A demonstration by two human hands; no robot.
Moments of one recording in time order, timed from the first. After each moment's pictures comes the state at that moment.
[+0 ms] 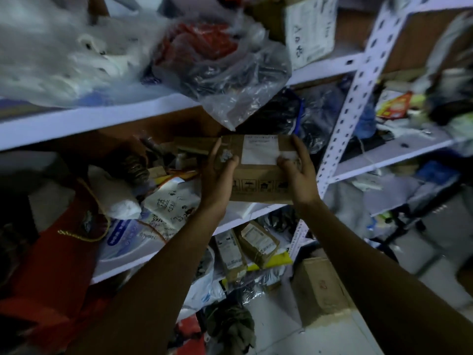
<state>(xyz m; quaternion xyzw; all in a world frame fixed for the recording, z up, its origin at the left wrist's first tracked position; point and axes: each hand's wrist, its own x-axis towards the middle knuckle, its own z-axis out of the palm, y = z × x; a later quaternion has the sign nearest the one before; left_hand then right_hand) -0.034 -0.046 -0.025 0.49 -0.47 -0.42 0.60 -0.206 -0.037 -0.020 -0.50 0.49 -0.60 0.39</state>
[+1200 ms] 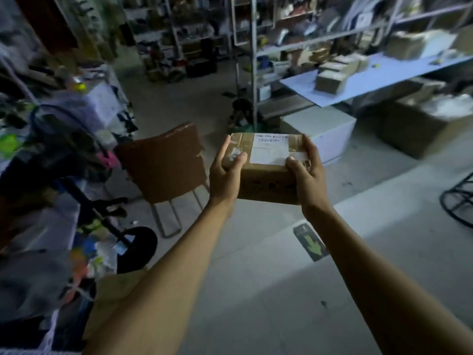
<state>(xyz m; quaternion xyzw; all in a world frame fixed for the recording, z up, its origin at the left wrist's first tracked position) -0.522 0.497 -0.028 0.00 -0.69 -0.72 0.08 -0.486 0.666 -0.024 0.04 0.70 -0.70 -0.16</state>
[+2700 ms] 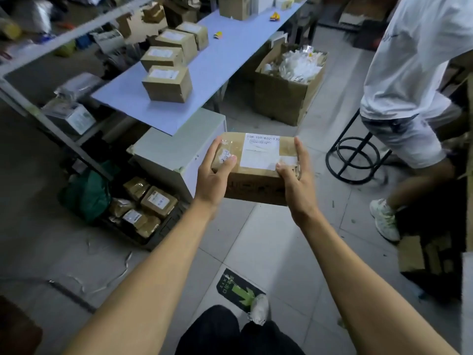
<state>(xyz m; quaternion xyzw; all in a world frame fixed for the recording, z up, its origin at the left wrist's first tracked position) -1.075 1.046 -0.127 -0.18 -0.66 -0.70 -0.23 -0.947 1.176 -0.127 0.30 0.66 -0.62 -0.28</state>
